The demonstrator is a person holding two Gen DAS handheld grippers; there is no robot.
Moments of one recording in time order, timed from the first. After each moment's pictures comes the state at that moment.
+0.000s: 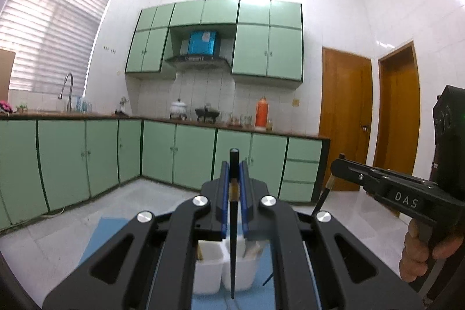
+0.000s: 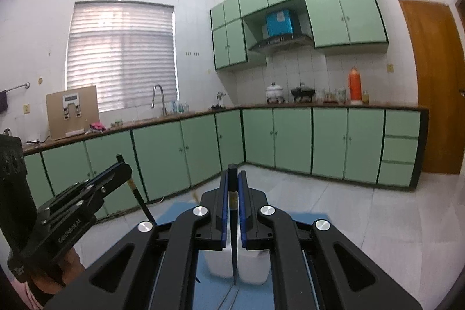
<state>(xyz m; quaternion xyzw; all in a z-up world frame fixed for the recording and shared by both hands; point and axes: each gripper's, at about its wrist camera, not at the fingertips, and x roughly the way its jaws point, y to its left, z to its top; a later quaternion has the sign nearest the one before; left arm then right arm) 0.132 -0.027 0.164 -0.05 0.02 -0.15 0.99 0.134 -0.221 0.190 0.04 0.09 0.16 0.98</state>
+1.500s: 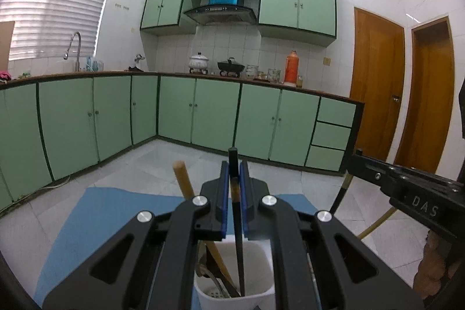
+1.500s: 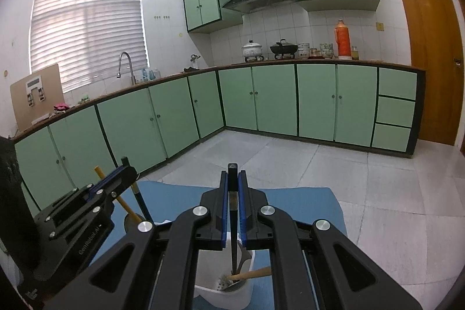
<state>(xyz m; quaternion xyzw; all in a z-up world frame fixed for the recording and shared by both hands) 0.300 -0.029 0.065 -0.04 0.13 -0.10 0.99 0.299 -0.206 0.093 0.06 0.20 0.12 0.97</state>
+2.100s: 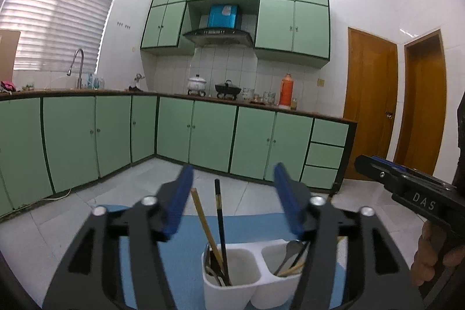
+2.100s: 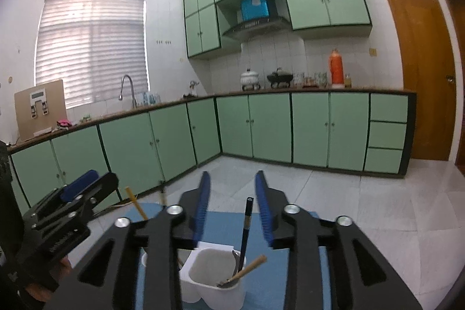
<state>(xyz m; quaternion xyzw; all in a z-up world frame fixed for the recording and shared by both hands) 0.244 -0.010 0.110 -0.05 0.07 -0.11 0.99 0.244 -0.223 0.130 0.06 0.12 0.11 0.99</state>
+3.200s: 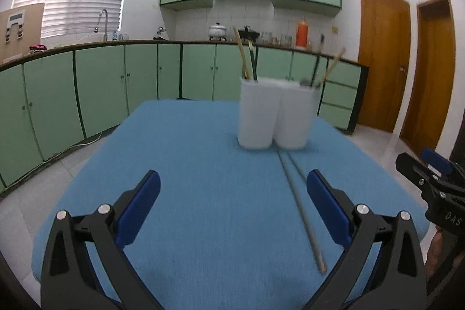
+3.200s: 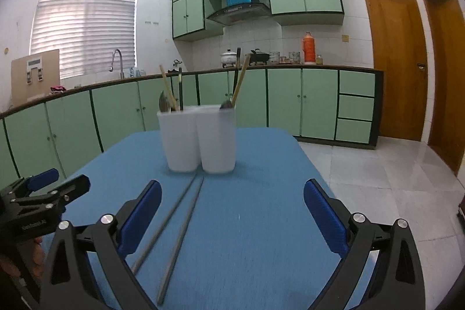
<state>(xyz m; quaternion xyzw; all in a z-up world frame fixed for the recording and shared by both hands) 0.068 0.023 -0.055 -0.02 0.20 -0.06 0.98 0.042 -0.208 -0.041 0.04 0.16 0.04 0.99</state>
